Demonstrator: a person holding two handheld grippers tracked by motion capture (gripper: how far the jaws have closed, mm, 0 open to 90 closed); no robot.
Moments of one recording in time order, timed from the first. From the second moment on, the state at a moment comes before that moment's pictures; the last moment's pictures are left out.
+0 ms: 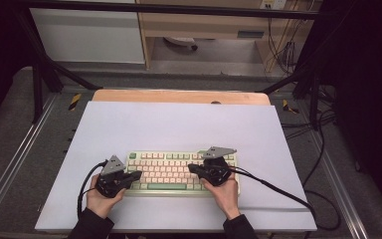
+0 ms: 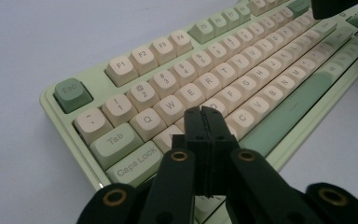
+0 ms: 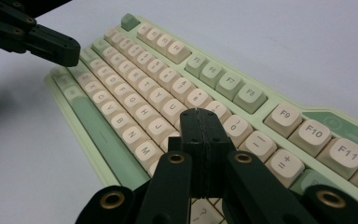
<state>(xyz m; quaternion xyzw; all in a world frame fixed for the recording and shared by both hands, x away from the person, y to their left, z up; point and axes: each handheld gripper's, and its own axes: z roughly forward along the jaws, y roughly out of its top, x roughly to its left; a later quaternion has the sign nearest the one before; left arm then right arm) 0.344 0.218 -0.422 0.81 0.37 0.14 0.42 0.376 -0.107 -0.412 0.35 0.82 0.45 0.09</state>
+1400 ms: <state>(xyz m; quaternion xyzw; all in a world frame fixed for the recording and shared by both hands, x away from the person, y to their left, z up) 0.344 0.220 -0.420 0.81 0.38 0.14 0.43 0.387 -0.089 -0.423 0.35 0.83 0.42 0.10</state>
